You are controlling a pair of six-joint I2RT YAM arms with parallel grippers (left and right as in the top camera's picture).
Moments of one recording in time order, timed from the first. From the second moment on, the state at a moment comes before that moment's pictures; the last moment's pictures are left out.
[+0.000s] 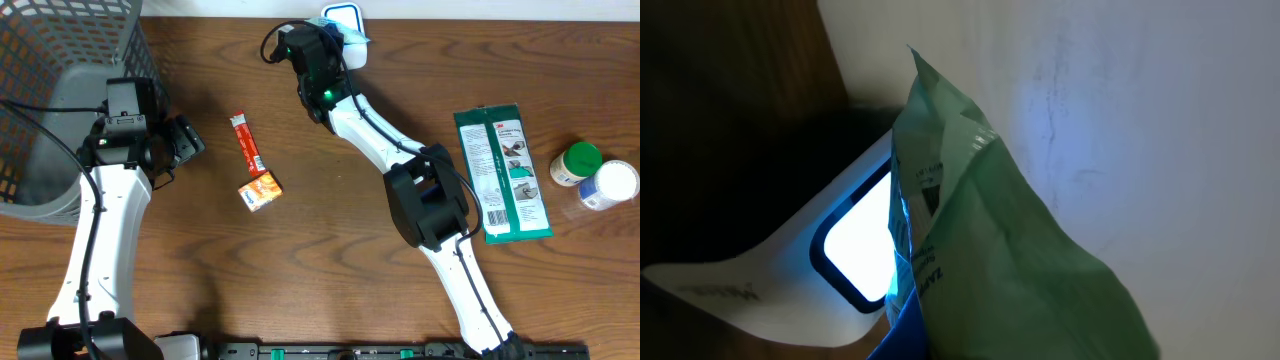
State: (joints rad) left arm 0.10 1.46 1.20 -0.82 -0.05 -0.47; right arm 0.57 2.57 2.14 0.02 0.71 -1.17
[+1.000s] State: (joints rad) left arm 0.10 1.46 1.20 -0.82 -0.05 -0.47; right arm 0.56 2.60 2.14 0.23 0.69 -0.91
